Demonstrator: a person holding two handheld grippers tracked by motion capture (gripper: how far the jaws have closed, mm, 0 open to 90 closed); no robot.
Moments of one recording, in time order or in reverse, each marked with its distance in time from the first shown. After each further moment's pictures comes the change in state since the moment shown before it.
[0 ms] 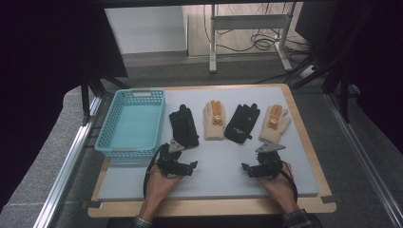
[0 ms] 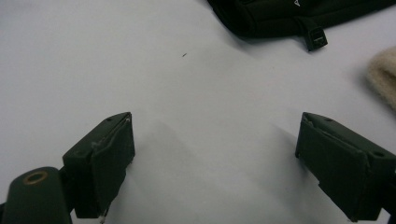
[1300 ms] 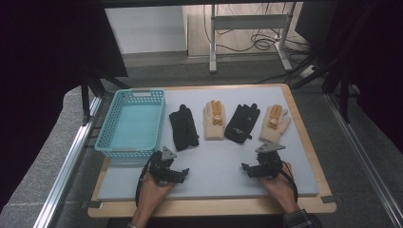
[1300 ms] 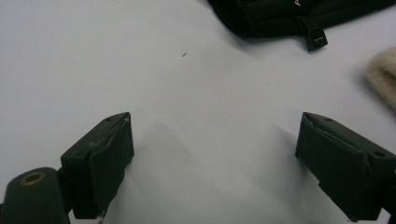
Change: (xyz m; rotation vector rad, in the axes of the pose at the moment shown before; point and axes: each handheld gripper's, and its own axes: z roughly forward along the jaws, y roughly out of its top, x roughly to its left) left arm 0.013 -0.041 -0.007 0.064 0.052 0.003; right arm 0.000 0.000 0.000 0.003 -0.002 -0.003
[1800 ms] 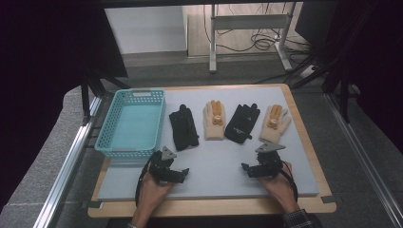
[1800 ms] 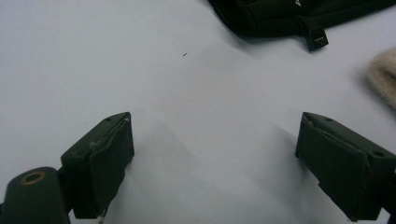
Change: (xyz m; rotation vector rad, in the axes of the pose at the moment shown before) left arm 0.000 0.000 0.000 0.001 0.000 0.001; right arm 0.000 0.000 0.000 0.001 0.003 0.000
